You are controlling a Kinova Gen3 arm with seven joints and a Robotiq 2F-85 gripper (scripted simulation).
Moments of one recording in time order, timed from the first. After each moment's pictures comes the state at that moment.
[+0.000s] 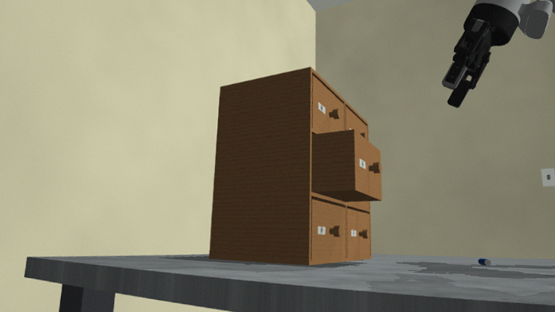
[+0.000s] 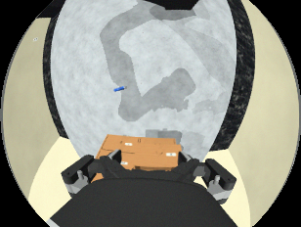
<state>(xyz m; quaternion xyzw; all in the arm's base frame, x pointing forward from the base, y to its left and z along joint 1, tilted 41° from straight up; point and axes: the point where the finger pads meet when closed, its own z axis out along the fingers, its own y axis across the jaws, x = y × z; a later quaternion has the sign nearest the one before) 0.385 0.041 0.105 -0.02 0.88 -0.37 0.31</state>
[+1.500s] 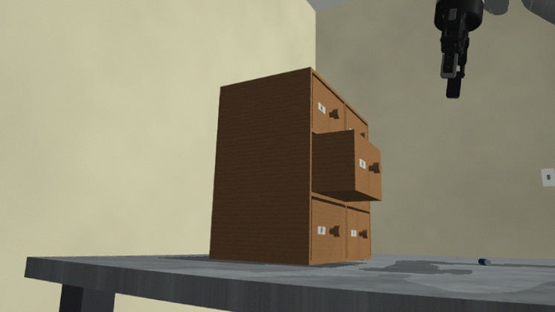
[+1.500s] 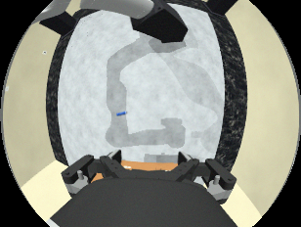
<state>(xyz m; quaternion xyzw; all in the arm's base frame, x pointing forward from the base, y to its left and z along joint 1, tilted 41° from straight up) 0.385 0.051 0.117 0.05 0.92 -0.36 0.14</state>
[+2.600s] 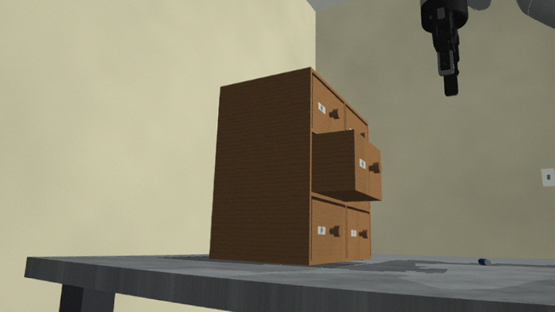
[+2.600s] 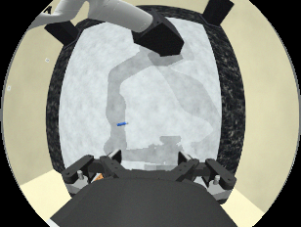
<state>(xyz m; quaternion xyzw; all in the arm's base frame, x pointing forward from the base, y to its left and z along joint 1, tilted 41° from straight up) 0.387 0.054 0.122 0.08 0.93 -0.35 0.07</state>
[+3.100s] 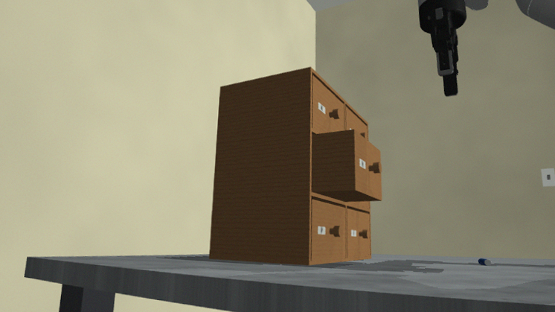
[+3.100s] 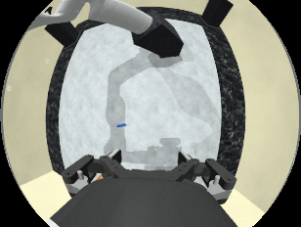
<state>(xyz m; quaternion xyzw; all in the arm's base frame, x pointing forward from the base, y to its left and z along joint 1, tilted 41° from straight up) 0.388 0.054 0.122 0.08 0.93 -0.35 0.06</state>
